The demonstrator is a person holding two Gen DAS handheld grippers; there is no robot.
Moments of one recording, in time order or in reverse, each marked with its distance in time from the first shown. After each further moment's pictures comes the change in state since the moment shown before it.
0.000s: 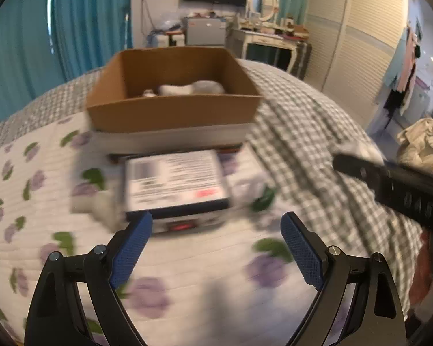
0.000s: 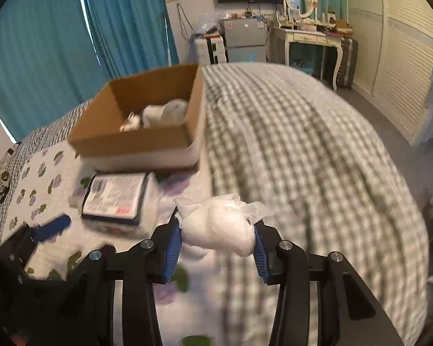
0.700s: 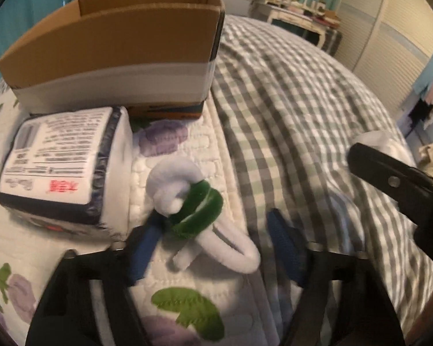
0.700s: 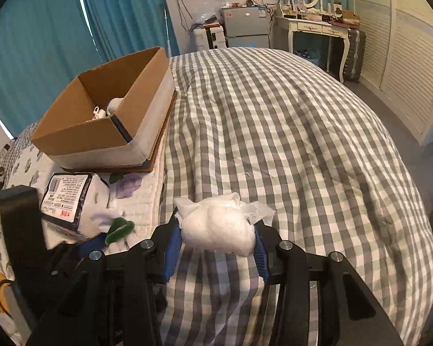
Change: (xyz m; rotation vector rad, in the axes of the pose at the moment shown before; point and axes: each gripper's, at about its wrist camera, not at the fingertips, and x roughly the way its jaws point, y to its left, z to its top) left arm 0.114 -0.062 0.002 -0.153 0.139 0.090; right arm 0.060 -0.065 0.003 0.001 0.048 0.046
